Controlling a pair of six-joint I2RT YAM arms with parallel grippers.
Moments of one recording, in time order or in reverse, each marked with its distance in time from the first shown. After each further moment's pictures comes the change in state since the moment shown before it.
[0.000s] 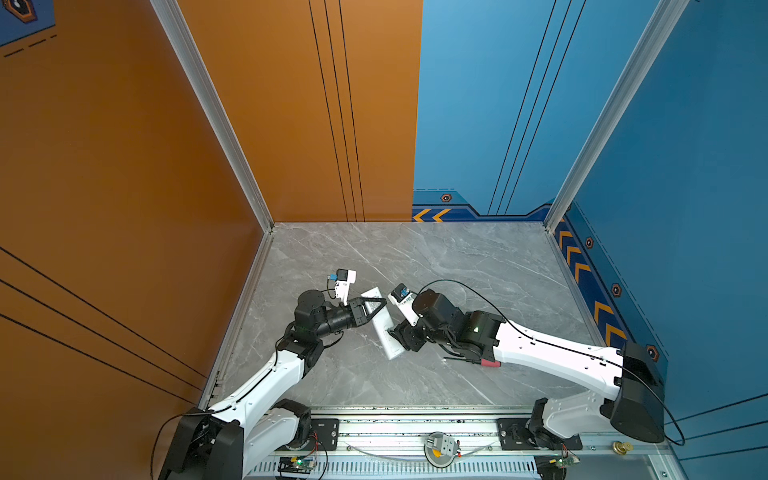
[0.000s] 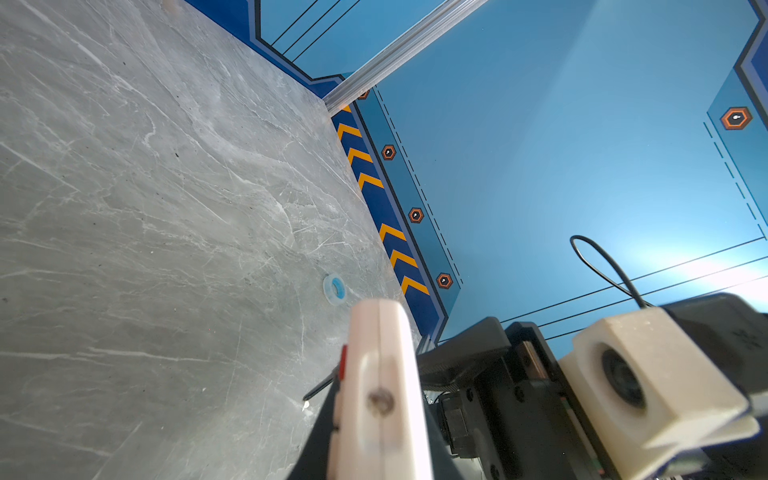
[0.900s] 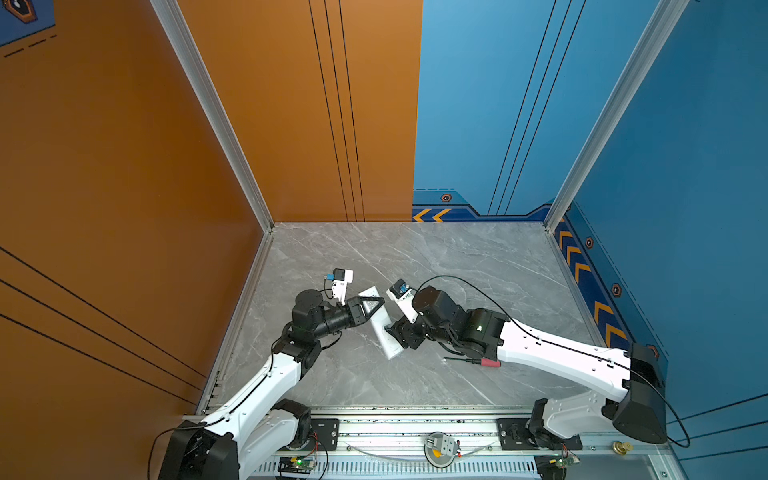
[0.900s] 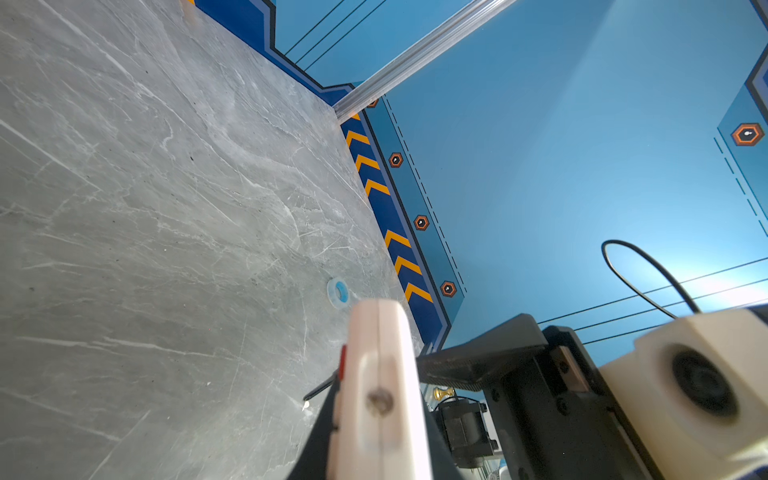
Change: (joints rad) left arm 0.008 -0.063 0.026 -0.108 -0.049 0.000; right arm 0.023 -0.020 0.058 -0.043 0.023 0.003
